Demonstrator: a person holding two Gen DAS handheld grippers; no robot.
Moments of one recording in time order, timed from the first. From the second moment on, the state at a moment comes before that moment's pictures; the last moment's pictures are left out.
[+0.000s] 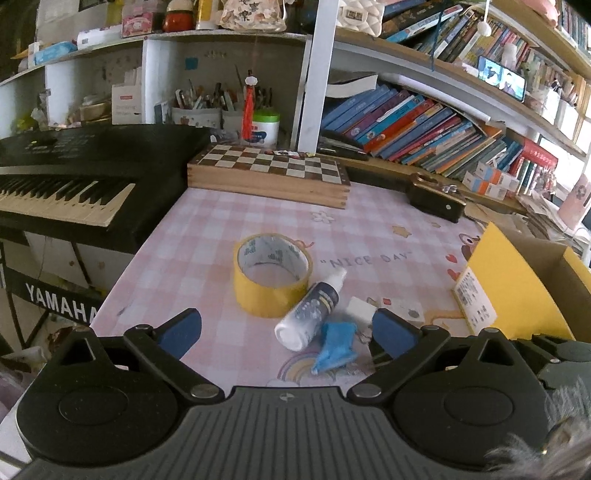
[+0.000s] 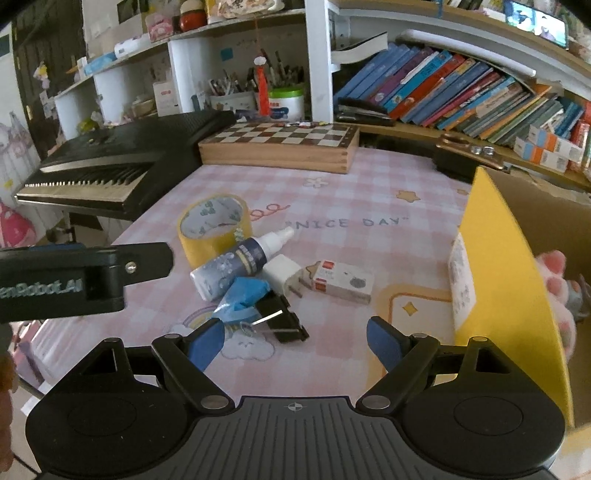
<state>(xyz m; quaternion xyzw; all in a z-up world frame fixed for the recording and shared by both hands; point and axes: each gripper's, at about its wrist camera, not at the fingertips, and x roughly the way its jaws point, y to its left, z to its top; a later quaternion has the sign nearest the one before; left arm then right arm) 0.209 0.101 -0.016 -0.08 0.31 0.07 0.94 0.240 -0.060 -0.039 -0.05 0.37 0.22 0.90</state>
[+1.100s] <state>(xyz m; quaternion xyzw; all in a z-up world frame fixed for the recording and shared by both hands) 0.310 0.099 -0.077 -0.10 0.41 -0.02 0.91 0.273 -0.051 -0.069 -0.09 0.40 0.26 0.88</state>
